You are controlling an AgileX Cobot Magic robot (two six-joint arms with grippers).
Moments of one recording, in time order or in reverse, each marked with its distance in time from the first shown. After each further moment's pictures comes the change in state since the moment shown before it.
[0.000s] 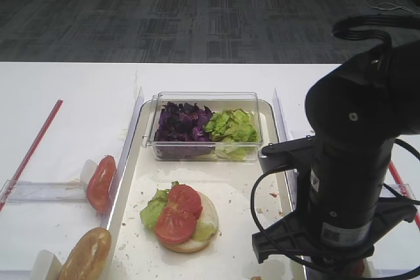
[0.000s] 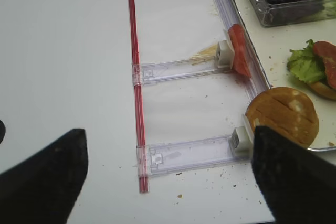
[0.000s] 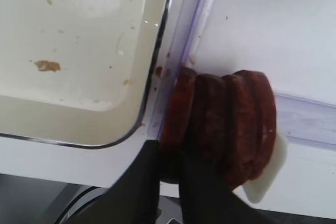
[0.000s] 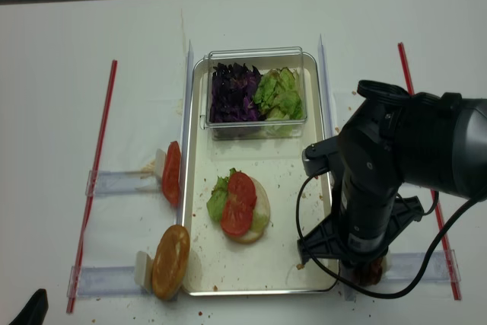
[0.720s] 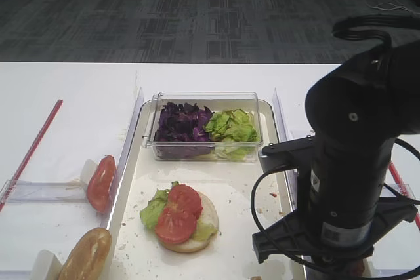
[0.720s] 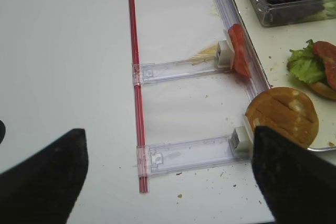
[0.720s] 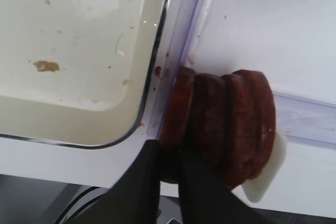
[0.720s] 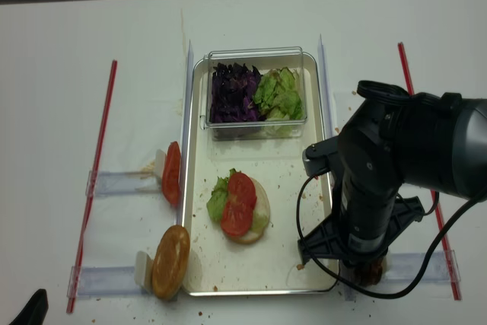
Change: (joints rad) left arm 0.000 0.000 0.000 0.000 0.000 0.000; right arm 0.000 0.000 0.000 -0.004 0.002 0.006
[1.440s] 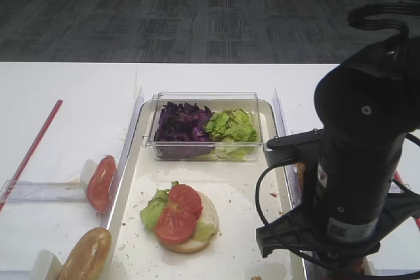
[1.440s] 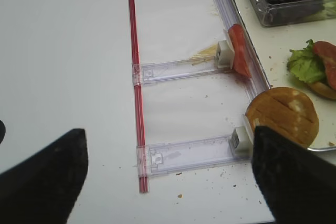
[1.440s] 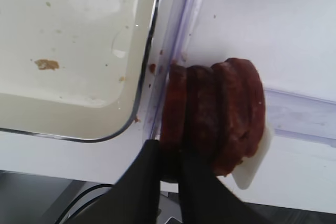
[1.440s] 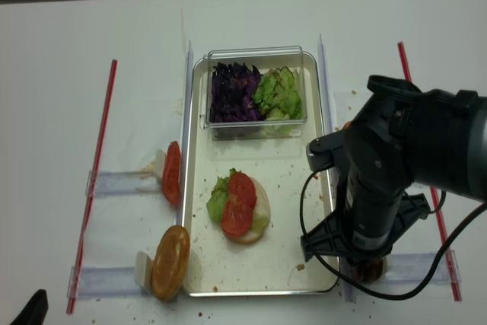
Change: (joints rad) left arm 0.000 0.000 0.000 0.000 0.000 0.000; right arm 0.000 -0.036 0.000 -0.012 0.022 0.015
